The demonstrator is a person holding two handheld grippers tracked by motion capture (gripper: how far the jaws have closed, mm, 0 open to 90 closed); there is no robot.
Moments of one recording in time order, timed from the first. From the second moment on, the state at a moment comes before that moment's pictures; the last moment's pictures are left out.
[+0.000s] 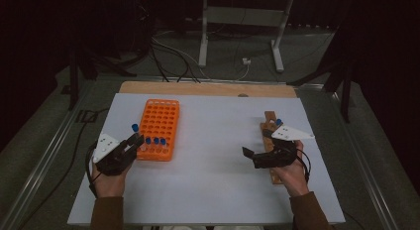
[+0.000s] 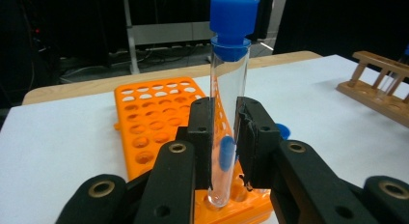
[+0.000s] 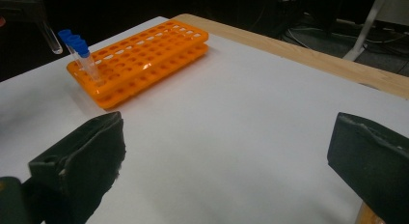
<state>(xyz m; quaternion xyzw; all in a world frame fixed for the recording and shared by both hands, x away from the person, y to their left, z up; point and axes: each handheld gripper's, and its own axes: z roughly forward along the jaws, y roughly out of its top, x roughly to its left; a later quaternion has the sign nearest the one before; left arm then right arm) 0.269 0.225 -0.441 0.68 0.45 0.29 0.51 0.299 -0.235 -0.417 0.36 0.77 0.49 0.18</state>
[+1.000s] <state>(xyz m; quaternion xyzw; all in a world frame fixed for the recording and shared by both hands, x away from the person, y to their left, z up) 0.285 0.226 -0.473 0.68 0.47 0.30 0.47 0.299 -0.233 -0.419 0.36 0.77 0.49 0.18</state>
